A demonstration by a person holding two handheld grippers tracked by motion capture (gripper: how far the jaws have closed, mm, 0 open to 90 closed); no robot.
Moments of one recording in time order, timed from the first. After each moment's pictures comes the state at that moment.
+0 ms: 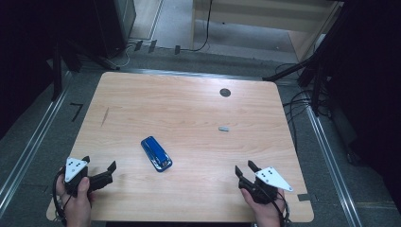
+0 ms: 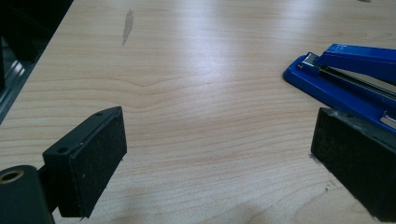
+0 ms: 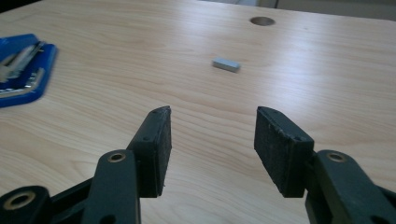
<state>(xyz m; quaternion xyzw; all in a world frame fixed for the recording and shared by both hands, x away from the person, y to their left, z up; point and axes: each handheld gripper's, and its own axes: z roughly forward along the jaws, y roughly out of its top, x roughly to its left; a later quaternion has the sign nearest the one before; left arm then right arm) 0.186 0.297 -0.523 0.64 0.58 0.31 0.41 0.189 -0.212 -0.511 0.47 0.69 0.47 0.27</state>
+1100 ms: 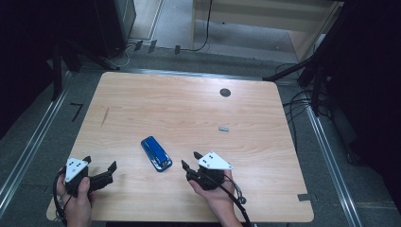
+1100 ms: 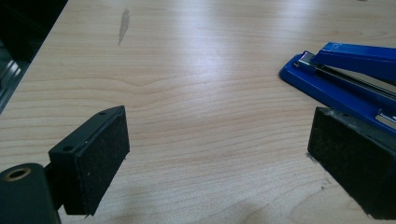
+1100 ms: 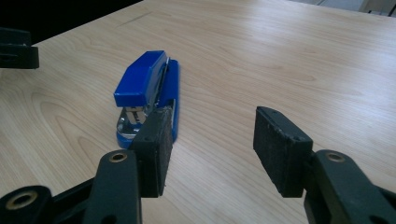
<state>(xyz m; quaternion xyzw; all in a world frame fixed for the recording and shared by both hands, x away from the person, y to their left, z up) 0.186 0.295 -0.524 0.64 0.58 0.30 0.41 0.222 -0.075 -0.502 0.38 0.76 0.50 0.18</state>
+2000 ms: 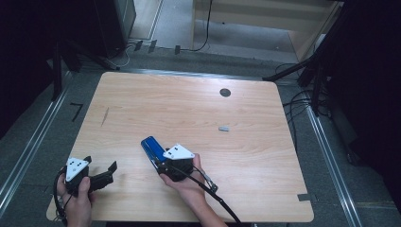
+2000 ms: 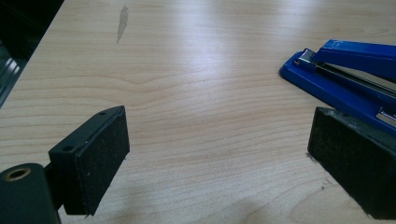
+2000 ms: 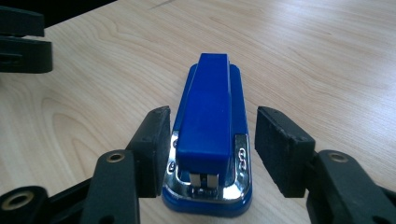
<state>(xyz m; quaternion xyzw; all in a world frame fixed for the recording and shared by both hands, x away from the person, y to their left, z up) 0.187 0.295 -0.524 0.64 0.58 0.30 0.41 0.250 0.009 -0.518 0.35 0.79 0.47 0.16</state>
